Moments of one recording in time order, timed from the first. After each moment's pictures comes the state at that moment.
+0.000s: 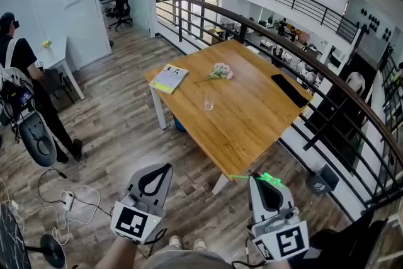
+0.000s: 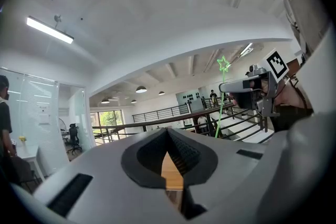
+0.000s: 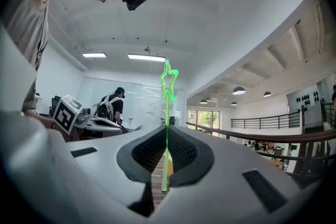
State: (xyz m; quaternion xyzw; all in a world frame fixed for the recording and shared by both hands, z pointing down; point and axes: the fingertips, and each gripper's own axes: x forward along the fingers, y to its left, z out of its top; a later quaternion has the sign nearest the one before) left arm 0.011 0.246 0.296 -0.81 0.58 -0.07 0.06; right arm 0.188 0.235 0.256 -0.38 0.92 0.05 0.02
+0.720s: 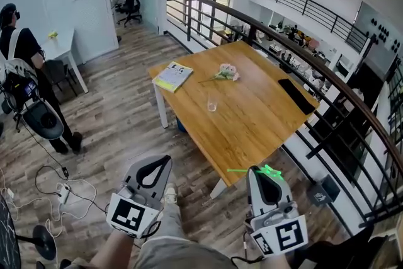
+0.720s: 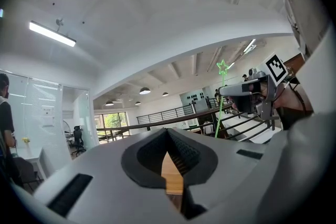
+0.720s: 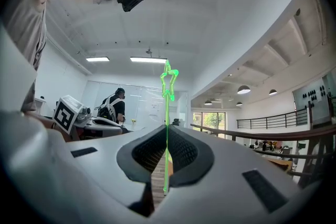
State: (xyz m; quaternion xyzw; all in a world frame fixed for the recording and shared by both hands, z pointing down) left arm 0.006 0.211 0.309 -0.80 0.60 -0.07 0.07; right arm 0.182 0.188 0.278 -0.35 0.93 0.05 0.04
